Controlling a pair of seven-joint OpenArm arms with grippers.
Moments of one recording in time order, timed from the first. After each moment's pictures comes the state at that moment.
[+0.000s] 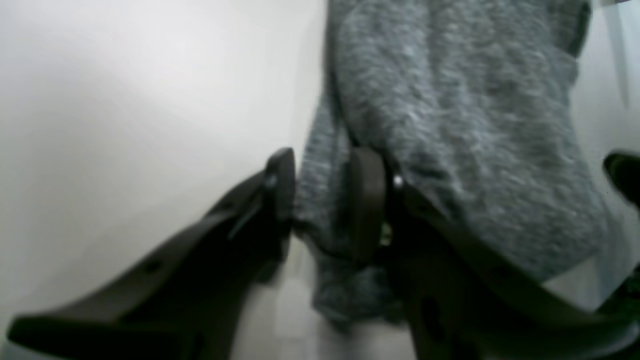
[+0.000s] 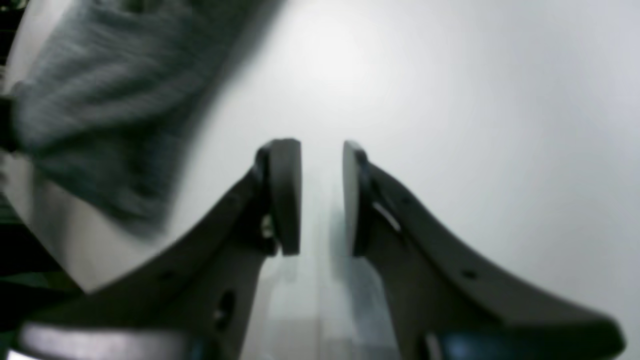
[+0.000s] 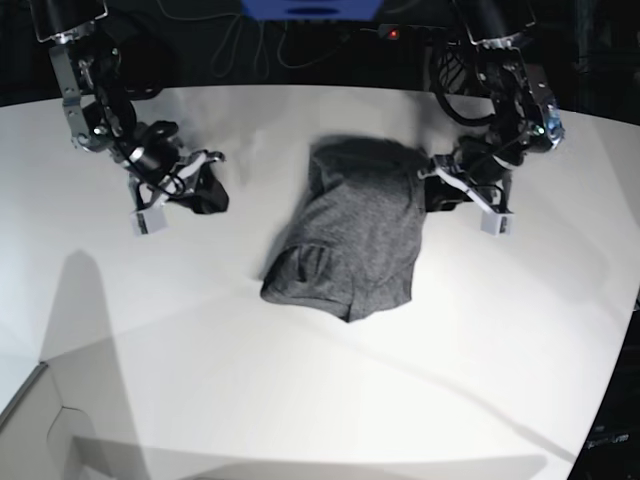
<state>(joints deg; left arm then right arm) 6.4 0.6 -24.9 81.5 -28.6 -33.7 47.7 -12.0 24.3 -9.1 89.1 45.1 17.1 -24.8</state>
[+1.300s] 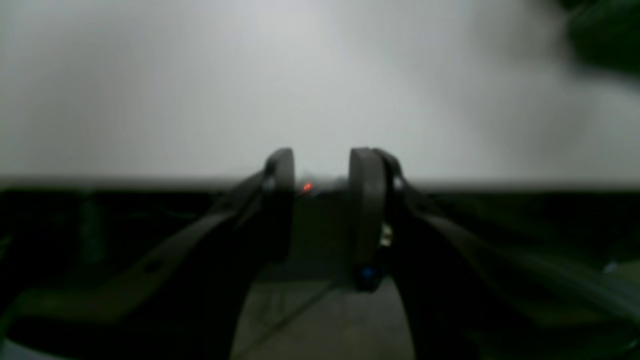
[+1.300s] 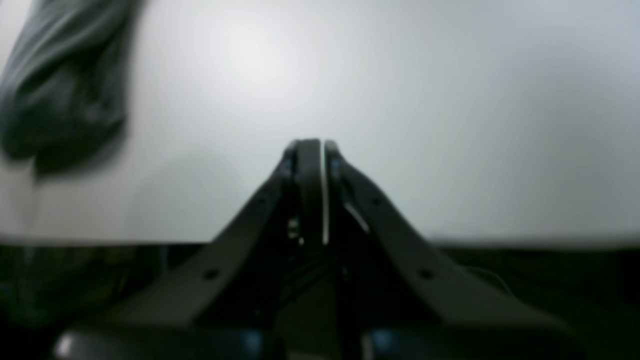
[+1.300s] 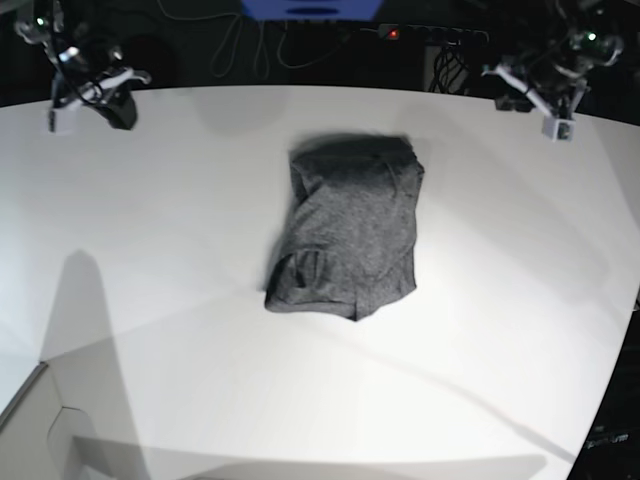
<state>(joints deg) 29.9 -4.2 -36.4 103.3 -24.4 -37.6 52.6 -44.2 16.7 20.7 104.8 45.1 17.3 -24.7</state>
